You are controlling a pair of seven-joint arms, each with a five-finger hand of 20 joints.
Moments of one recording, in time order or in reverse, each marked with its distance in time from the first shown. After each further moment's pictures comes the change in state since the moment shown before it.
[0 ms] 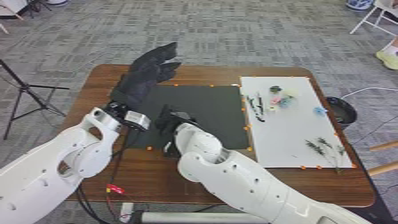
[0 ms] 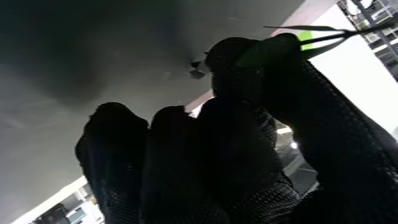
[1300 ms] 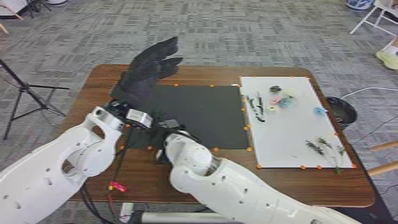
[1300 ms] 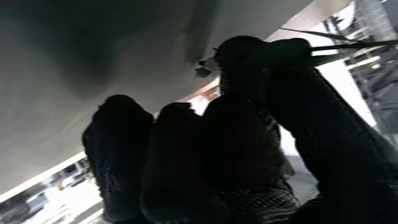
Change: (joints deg) left arm -0.7 -1.6 0.4 0.3 -0.1 -0.2 2.1; right arm -0.7 -2.1 -3.8 2.7 -5.8 4.4 -3.0
